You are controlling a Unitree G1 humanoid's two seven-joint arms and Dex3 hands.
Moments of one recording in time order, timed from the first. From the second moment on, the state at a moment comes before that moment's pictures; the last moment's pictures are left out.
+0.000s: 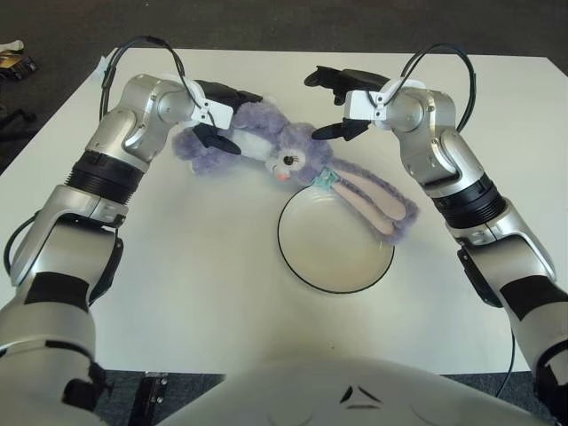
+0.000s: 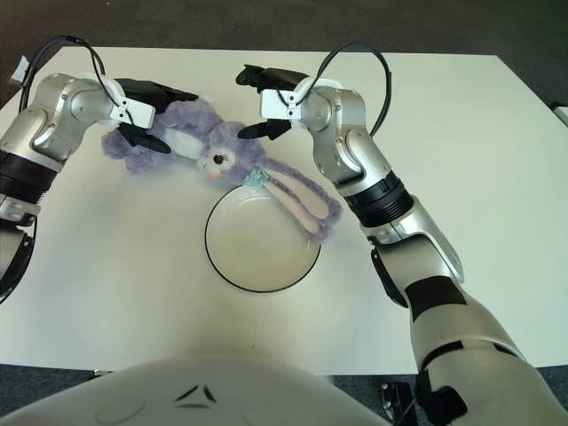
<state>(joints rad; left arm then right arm) -0.90 0.67 -0.44 0.41 0.67 -0.21 -0.74 -0.88 -0.37 0.45 0.01 -0.61 0.38 0.66</state>
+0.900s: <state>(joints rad) -0.89 0.65 -0.45 0.41 0.74 -0.14 -0.70 -0.81 -0.28 0.46 -0.01 -0.48 0.50 0.79</state>
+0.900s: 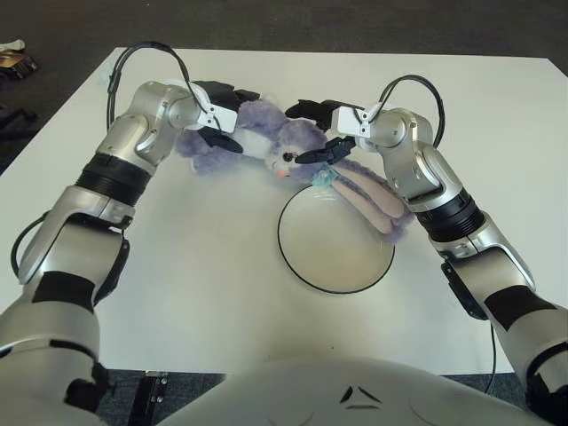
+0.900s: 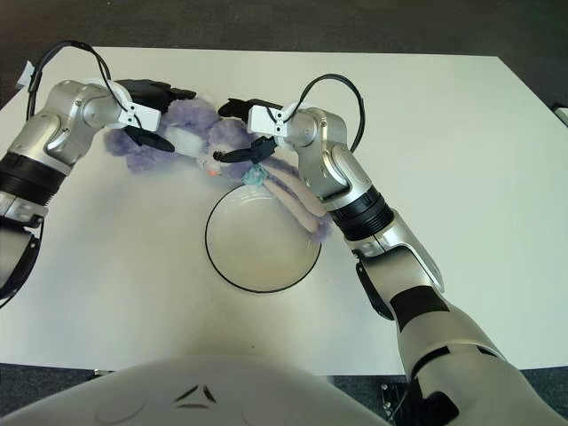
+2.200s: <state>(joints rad) -0.89 0.61 -0.45 0.41 0.76 -0.11 -0.66 -0.81 -0.30 0.62 0.03 -0.58 0.45 0.74</state>
